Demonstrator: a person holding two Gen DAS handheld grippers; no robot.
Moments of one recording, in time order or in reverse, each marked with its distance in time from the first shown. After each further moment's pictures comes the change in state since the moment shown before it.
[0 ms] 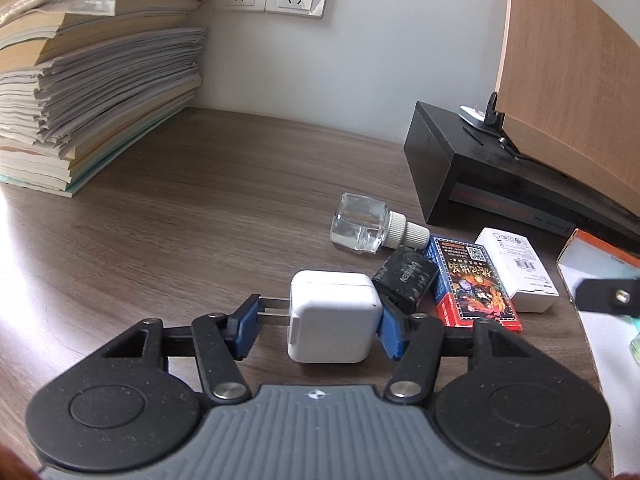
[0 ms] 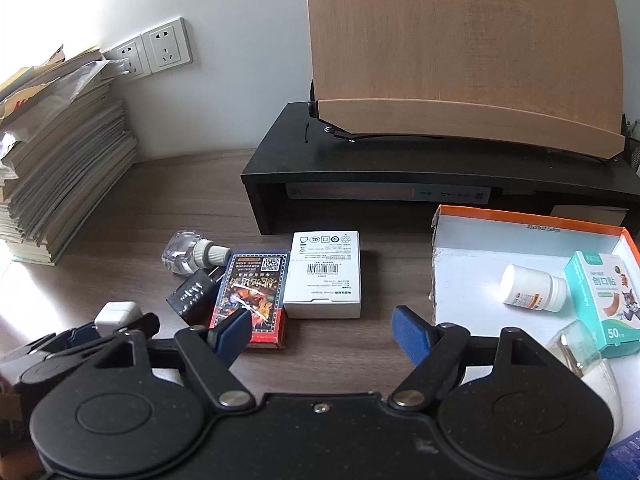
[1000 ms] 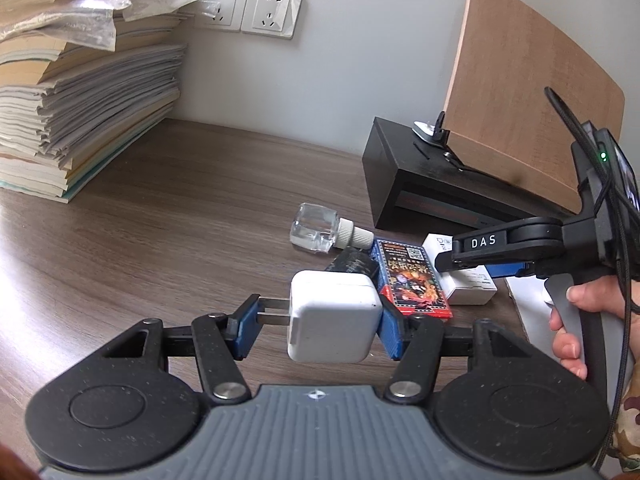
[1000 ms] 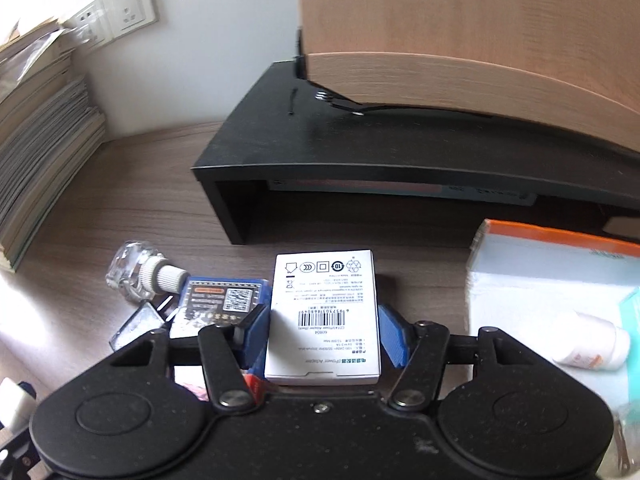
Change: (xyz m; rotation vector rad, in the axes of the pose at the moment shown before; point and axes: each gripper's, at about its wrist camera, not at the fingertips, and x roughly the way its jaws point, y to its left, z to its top) left arm -0.044 -0.011 0.000 0.005 -0.010 -0.095; right arm 0.066 -0.012 0.029 0.013 0.105 -0.005
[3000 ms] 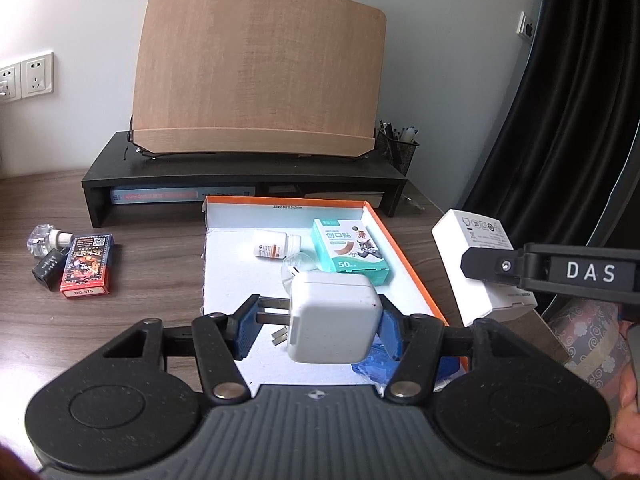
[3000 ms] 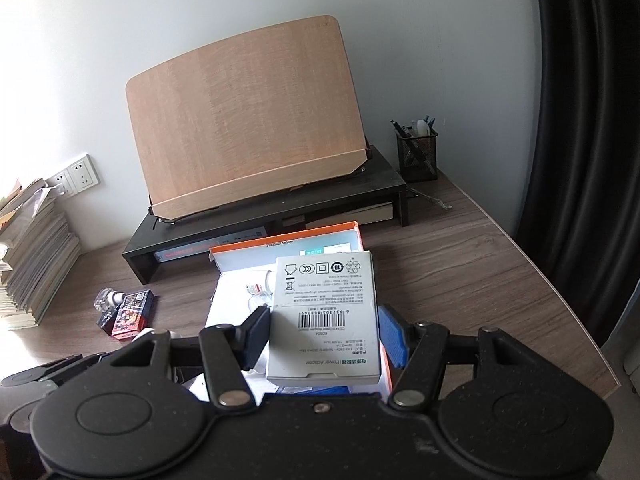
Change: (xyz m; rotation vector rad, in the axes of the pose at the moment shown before) left arm -0.061 -0.248 -0.053 0.247 0.028 -0.276; right arm -0.264 -0.197 -0.134 0.203 -0.297 -0.095
